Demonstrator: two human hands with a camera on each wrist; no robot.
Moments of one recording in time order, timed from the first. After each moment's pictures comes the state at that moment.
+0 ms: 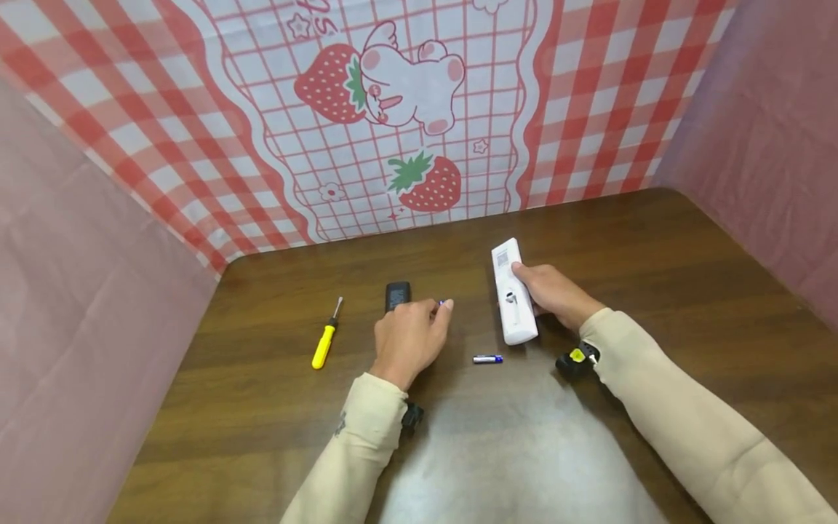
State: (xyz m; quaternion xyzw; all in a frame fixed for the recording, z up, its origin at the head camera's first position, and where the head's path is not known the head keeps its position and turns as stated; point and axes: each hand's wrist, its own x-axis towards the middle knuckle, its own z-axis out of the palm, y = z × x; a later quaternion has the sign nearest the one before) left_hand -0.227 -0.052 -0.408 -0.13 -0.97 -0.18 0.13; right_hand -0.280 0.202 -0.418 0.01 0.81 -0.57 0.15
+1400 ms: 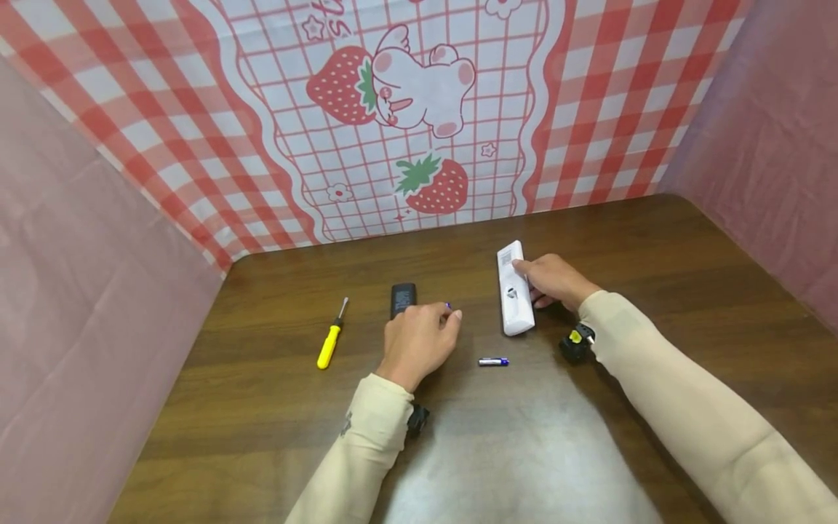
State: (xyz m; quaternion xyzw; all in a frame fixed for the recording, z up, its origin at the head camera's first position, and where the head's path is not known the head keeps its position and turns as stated) left_hand -0.225 -0.054 -0.404 -0.16 -0.96 -0.20 0.12; right_hand -0.308 0.205 -0.408 0.03 0.86 -0.48 0.17
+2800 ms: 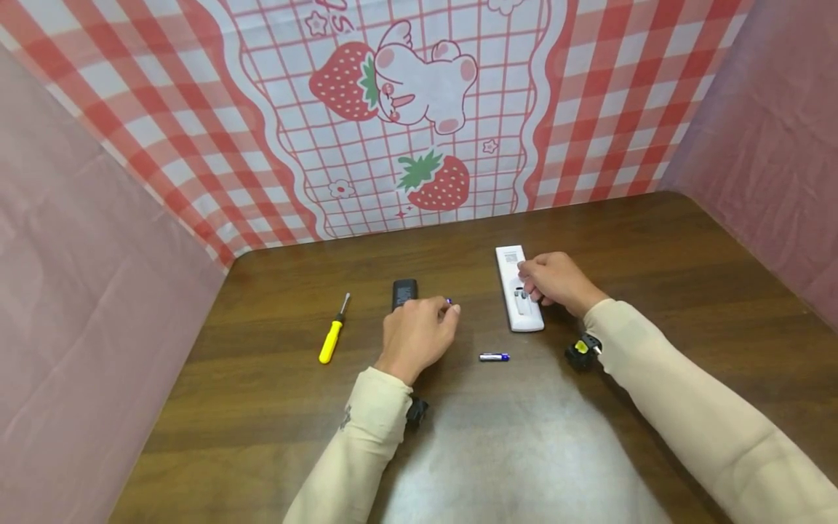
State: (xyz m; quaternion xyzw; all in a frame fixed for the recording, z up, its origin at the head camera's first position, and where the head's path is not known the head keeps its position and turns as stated) left_hand -0.225 -0.057 -0.401 -0.15 -0.96 -0.19 0.12; right_hand -0.288 0.201 -0.402 0.01 0.88 -0.47 0.10
